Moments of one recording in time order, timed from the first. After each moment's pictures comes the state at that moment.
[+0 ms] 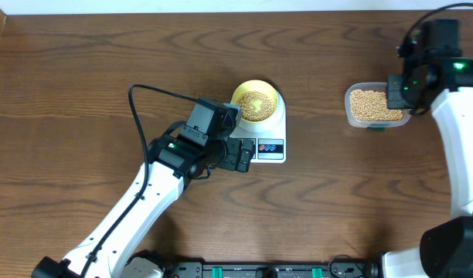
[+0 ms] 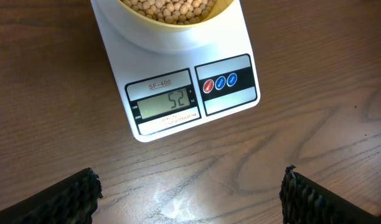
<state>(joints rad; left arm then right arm) -0.49 1.34 0.99 -0.71 0.19 -0.25 -0.01 1.64 1.56 -1.10 0.20 -0.03</state>
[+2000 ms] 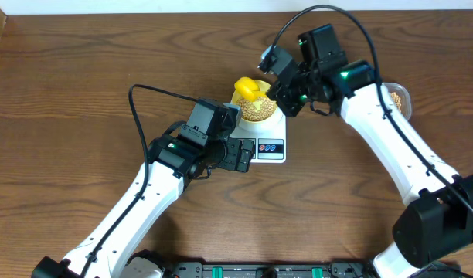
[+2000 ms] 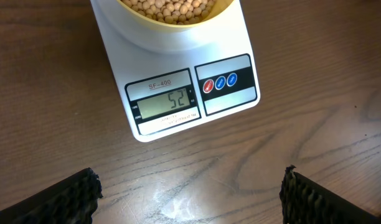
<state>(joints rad) -0.49 1.34 0.99 -0.71 0.19 -0.25 0.42 1.77 1.56 -0.78 -0.38 -0.38</state>
